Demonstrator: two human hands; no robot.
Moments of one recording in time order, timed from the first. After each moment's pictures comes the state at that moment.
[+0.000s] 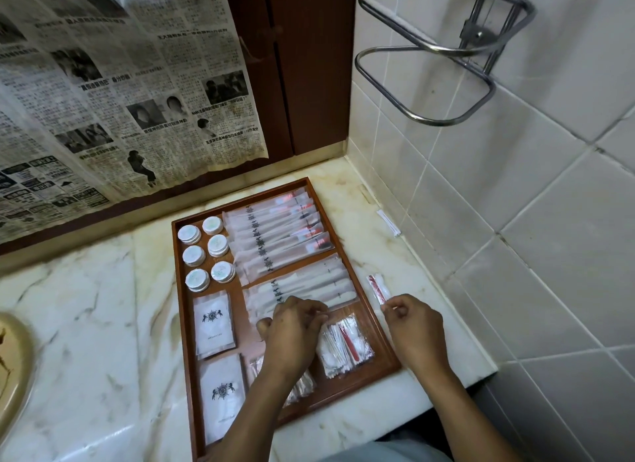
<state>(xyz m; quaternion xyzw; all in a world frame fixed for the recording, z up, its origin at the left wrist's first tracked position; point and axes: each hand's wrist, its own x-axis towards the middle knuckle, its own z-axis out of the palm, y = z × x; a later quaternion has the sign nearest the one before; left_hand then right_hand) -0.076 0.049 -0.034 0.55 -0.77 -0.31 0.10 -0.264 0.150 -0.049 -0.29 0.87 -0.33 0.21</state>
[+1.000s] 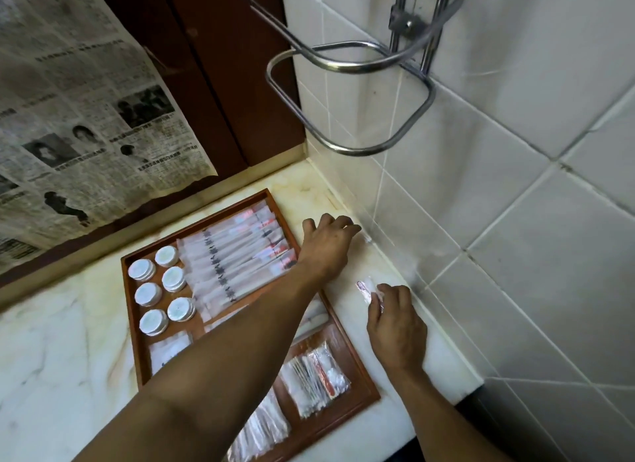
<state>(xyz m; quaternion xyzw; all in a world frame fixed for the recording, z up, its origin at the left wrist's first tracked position) -0.274 -0.068 -0.043 0.28 -0.96 -0.06 -0.02 -0.299 0.126 -0.113 -0.36 0.90 -0.26 -0.04</state>
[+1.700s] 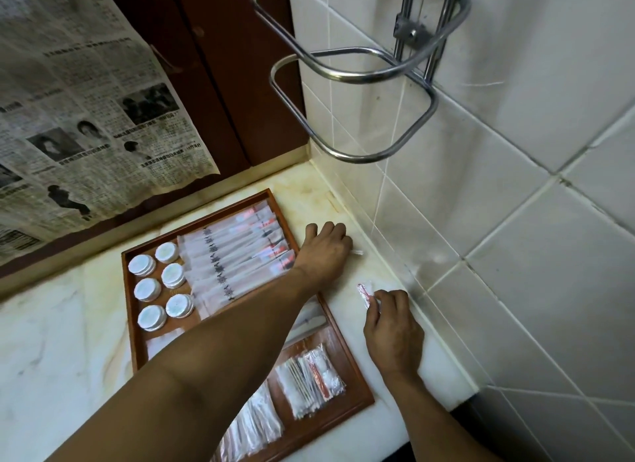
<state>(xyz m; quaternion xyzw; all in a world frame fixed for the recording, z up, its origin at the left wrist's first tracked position) -0.266 -0.070 -0.067 0.22 -0.98 0.01 0.00 -0.301 0.126 -0.114 -0.35 0.90 -0.27 -0.04</state>
